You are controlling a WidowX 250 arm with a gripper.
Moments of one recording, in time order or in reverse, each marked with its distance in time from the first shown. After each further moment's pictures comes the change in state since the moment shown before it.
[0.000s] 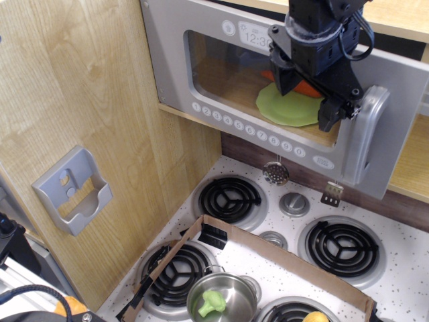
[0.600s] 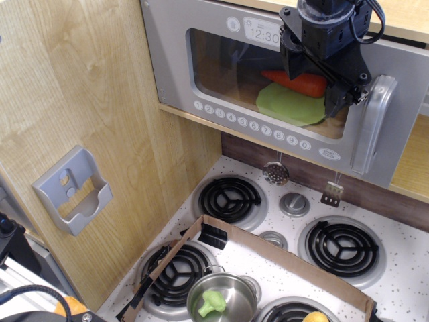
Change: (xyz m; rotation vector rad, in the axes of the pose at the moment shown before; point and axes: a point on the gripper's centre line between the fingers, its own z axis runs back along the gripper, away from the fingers) arm 0.013 0.005 0.001 0.017 0.003 -0.049
